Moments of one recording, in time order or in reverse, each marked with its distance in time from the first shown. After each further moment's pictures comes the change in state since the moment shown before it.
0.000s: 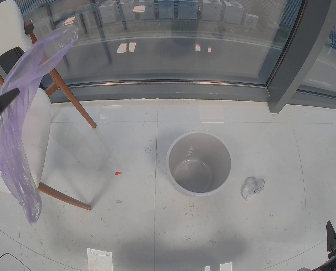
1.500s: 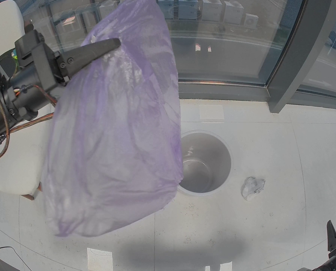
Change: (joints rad) left arm -0.381 0.468 -0.179 -0.460 -0.334 -0.056; right arm 0.000 0.000 0.000 -0.003 -0.006 0.007
